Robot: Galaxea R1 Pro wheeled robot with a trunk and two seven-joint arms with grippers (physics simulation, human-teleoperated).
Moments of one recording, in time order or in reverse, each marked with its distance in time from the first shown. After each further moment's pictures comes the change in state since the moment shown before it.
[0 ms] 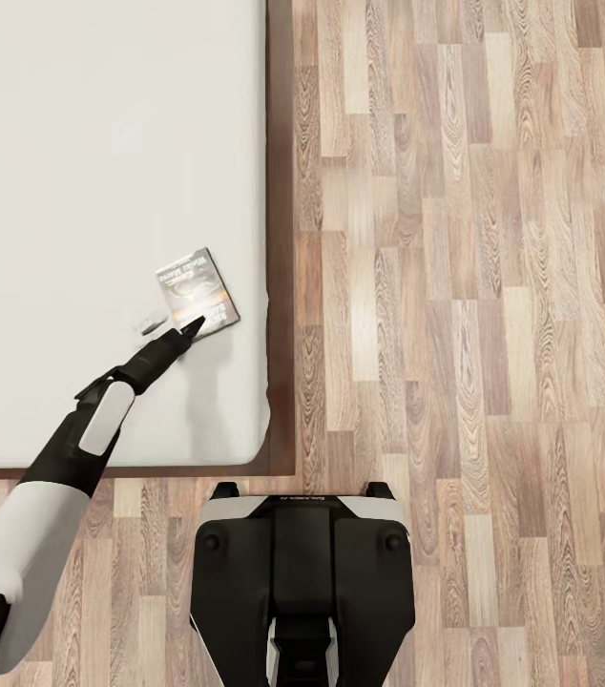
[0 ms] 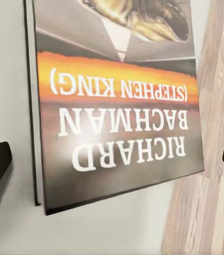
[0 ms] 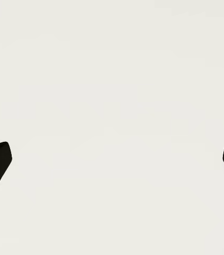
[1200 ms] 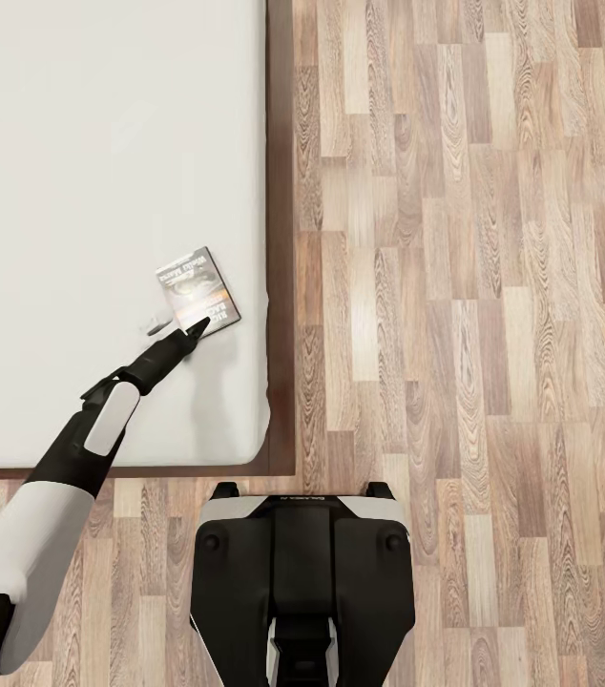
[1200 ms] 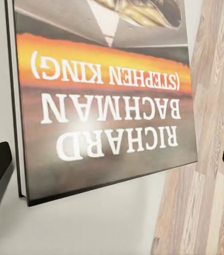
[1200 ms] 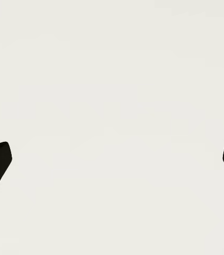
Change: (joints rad) left arm 0.000 -0.013 -0.010 0.001 0.000 0.000 0.000; right arm 0.000 -0.001 0.000 0.000 0.000 0.000 0.000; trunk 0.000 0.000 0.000
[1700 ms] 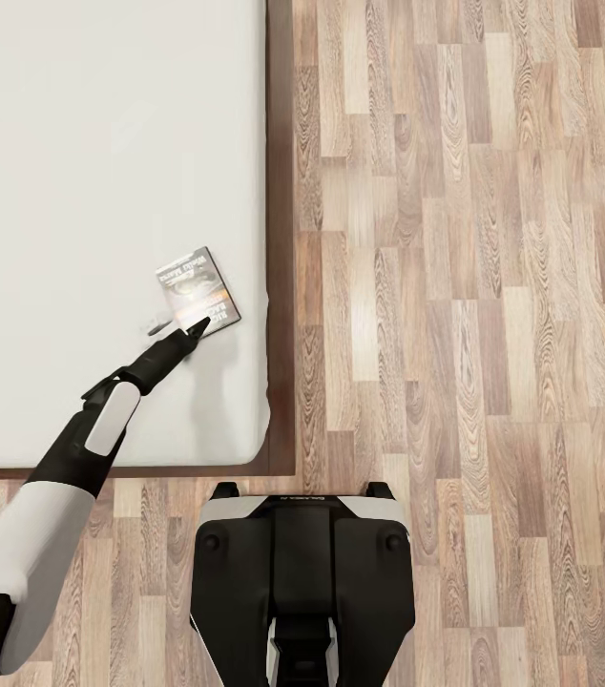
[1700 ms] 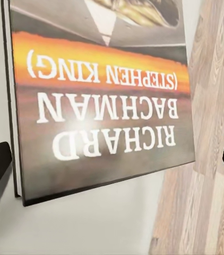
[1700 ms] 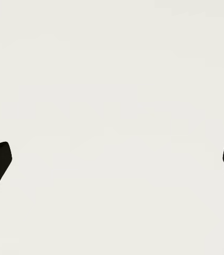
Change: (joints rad) left arm 0.000 -0.003 0.000 -0.001 0.001 0.000 0.000; right arm 0.000 0.000 0.000 0.000 0.000 0.001 0.000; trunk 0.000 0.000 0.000
